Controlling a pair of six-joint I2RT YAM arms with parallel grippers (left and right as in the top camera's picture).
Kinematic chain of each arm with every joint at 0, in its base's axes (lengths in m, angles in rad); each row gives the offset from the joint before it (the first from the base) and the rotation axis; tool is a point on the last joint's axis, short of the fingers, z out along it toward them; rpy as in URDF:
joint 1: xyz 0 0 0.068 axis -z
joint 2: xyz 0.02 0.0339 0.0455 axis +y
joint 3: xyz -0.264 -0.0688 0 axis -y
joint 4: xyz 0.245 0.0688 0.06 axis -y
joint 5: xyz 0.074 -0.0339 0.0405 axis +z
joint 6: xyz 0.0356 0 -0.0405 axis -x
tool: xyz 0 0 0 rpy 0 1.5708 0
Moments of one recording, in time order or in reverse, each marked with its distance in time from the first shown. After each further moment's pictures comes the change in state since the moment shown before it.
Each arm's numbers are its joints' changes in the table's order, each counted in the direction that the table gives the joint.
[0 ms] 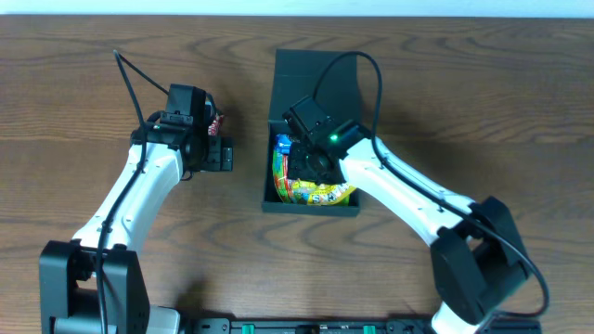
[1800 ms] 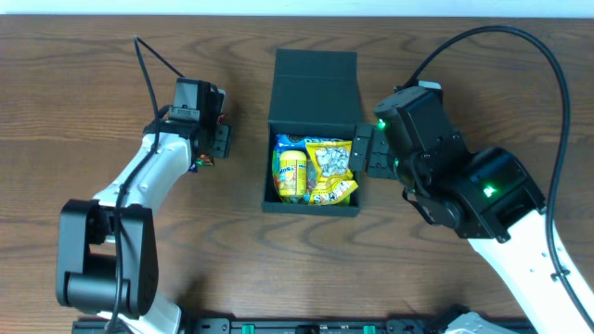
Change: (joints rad) left arm -0.006 0.155 -0.002 0.292 -0.013 -0.188; right arm 0.063 -0.540 0.196 -0.432 -0.332 0.153
